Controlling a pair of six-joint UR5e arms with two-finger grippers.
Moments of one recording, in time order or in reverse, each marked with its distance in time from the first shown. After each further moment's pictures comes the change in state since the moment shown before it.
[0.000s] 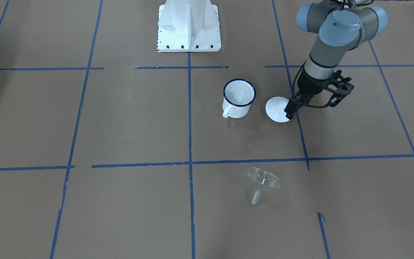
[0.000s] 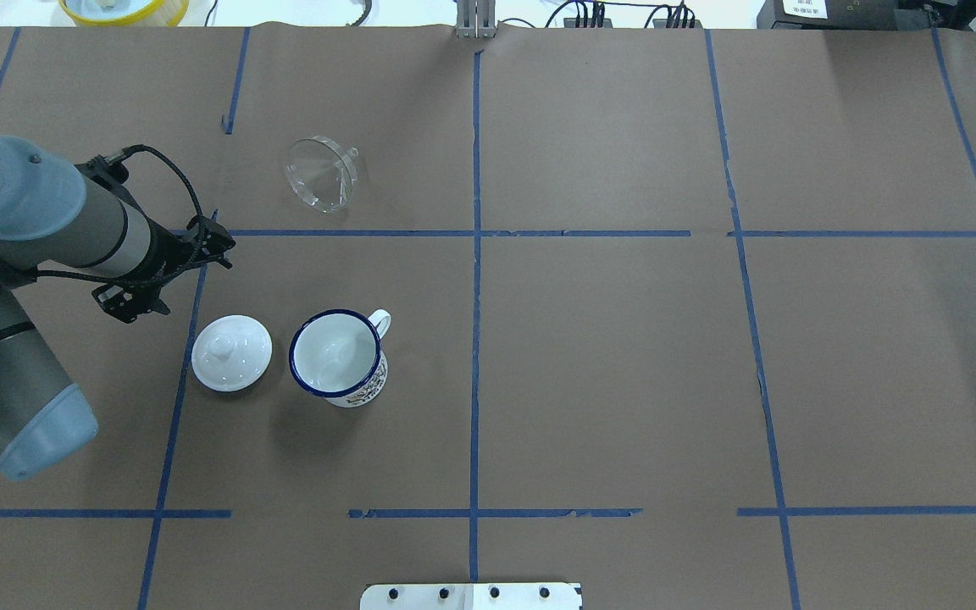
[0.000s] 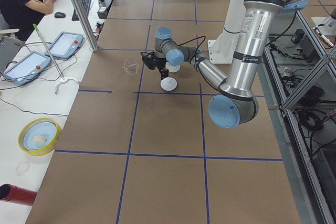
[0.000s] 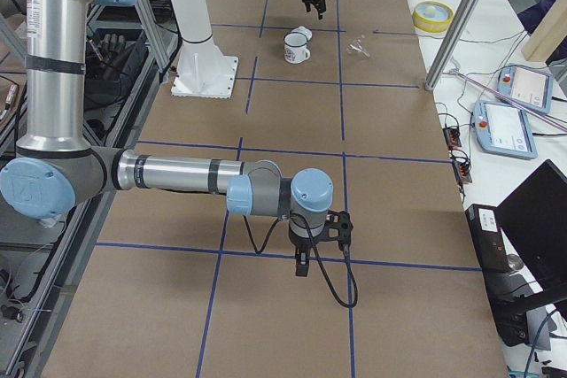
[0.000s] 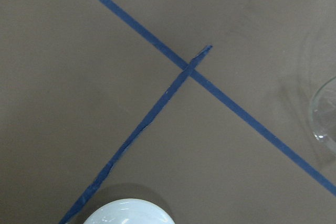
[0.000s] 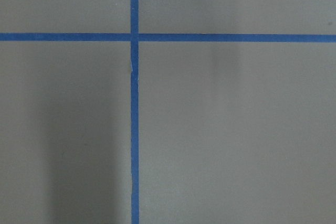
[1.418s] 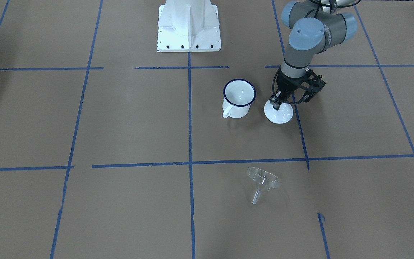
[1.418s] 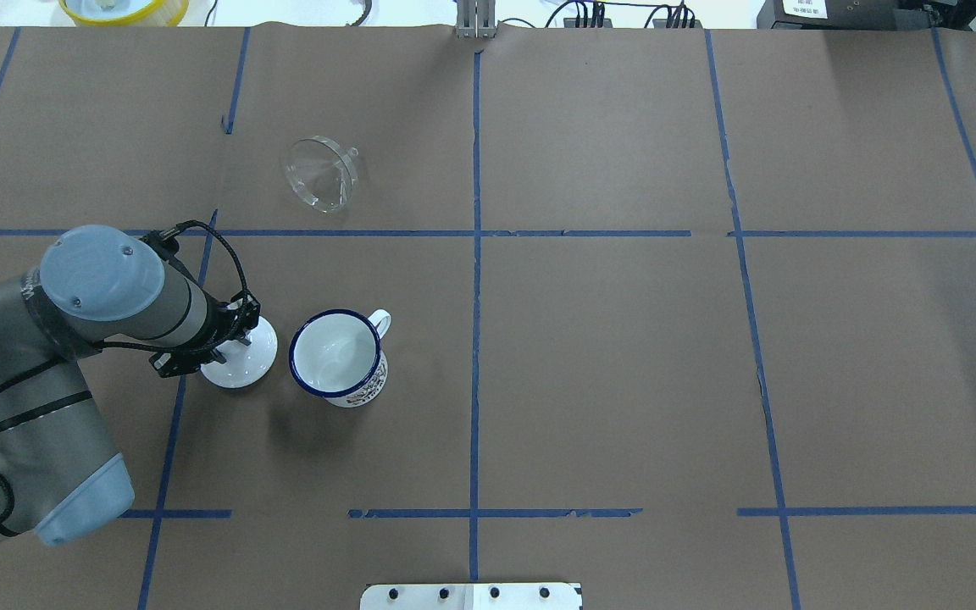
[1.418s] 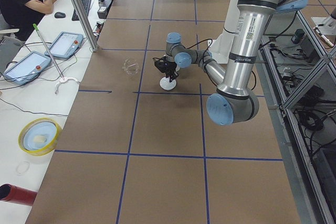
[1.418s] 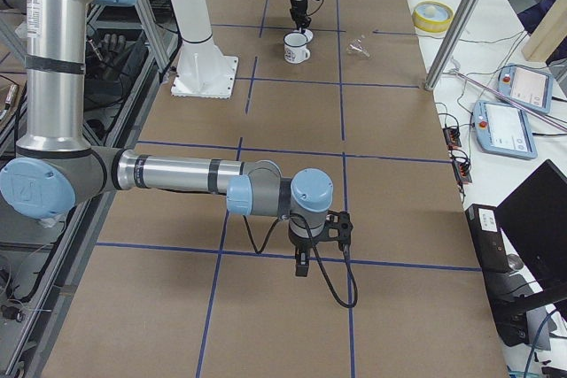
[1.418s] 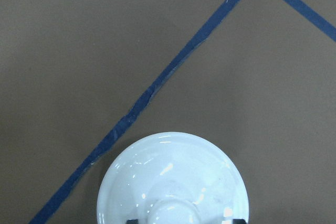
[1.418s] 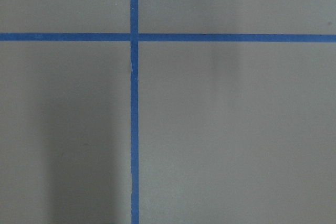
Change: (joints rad) left arm 0.131 0.001 0.010 0.004 0.040 -0.101; right arm 0.000 0.000 0.000 0.000 0.000 0.000
